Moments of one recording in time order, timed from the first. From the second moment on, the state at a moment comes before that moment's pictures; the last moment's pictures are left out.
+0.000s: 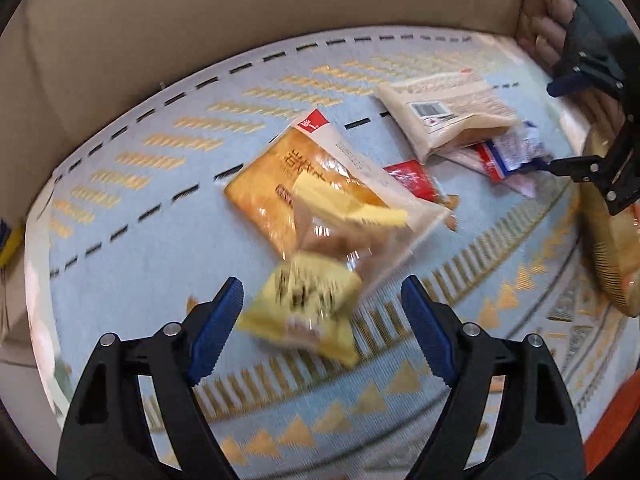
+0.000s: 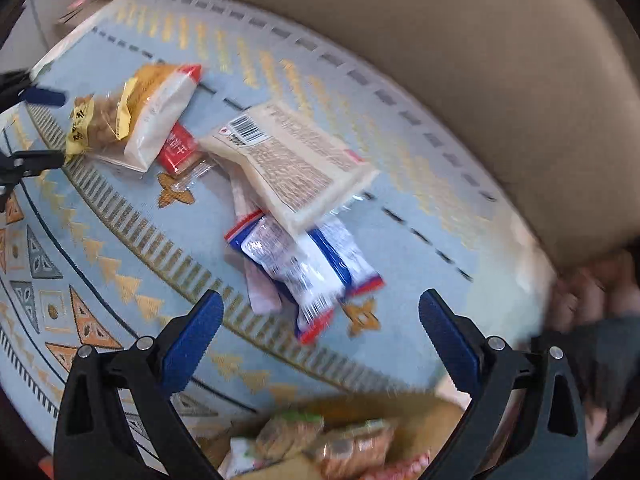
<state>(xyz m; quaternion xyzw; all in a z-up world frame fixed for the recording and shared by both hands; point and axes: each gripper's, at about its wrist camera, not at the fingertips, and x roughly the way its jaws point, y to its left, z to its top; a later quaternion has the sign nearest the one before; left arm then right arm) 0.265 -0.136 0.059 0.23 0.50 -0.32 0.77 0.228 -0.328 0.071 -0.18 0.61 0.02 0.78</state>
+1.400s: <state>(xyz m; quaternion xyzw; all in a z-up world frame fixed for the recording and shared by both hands) 0.062 0.028 0.067 0.03 0.52 -0.20 0.83 -0.017 -0.189 0.037 0.19 0.60 -0.05 0.78</state>
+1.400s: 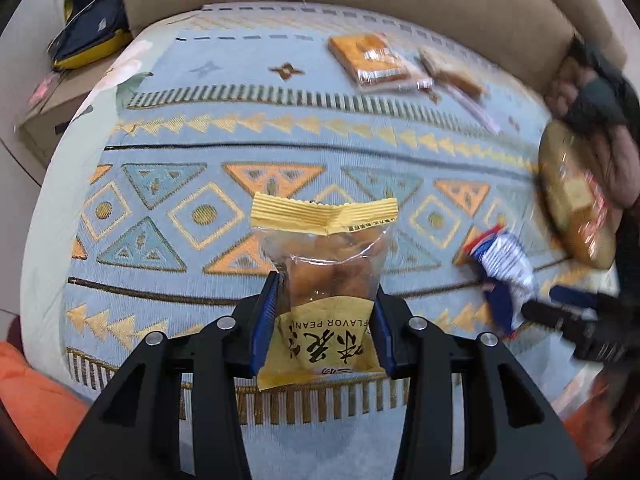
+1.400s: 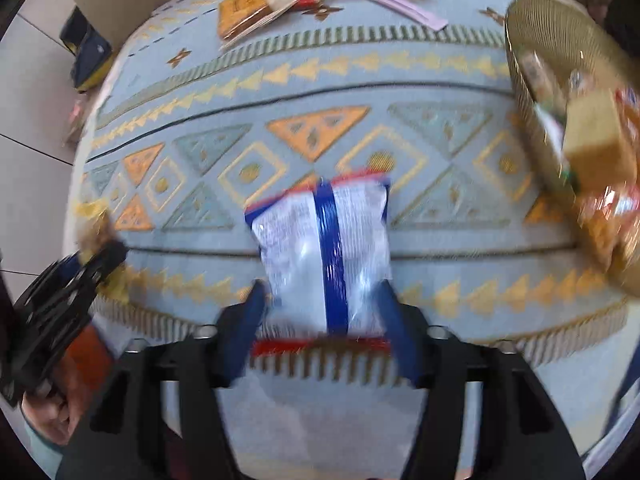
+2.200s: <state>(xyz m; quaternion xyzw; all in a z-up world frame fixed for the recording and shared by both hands) 0.043 -0.060 0.123 0.05 0.47 -0.30 0.83 -0.034 -0.212 0.115 0.15 0.46 -0.11 0.87</state>
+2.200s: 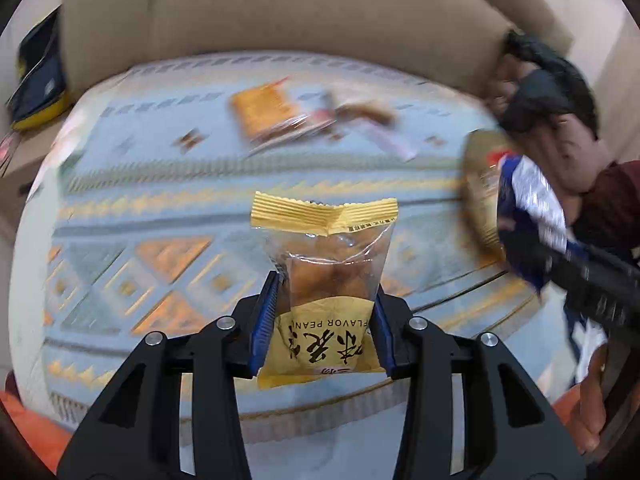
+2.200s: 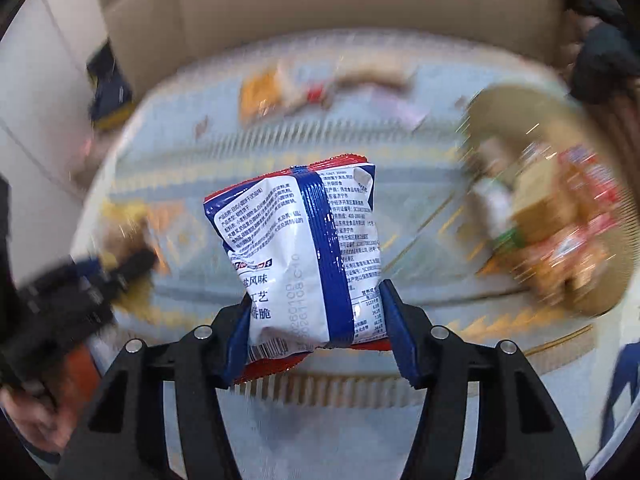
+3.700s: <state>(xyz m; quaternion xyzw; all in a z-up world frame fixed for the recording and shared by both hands) 0.046 0.057 0.071 -0.03 0.55 -0.19 0.81 -0.055 -0.130 0.073 0.08 0.52 -0.08 0.85</state>
